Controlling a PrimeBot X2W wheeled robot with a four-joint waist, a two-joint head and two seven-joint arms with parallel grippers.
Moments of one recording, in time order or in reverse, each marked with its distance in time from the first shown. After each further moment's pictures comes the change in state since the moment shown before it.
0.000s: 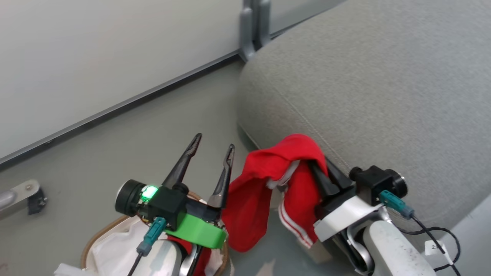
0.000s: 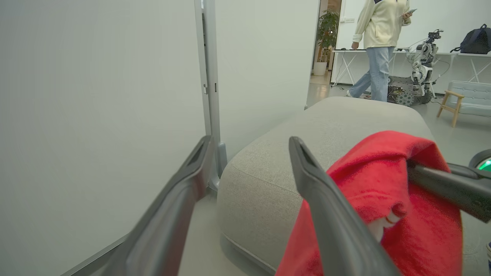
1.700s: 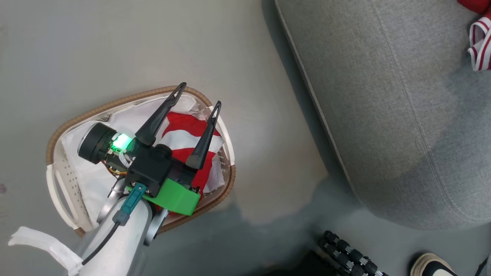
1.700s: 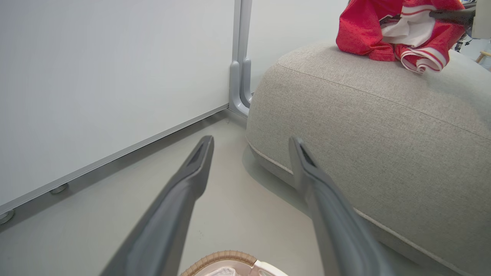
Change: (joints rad) left arm -0.231 0.203 -0.102 -0.036 0.017 -0.004 0.000; right arm -0.599 -0.218 -0.879 0.466 -0.491 0.000 0.000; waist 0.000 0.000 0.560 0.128
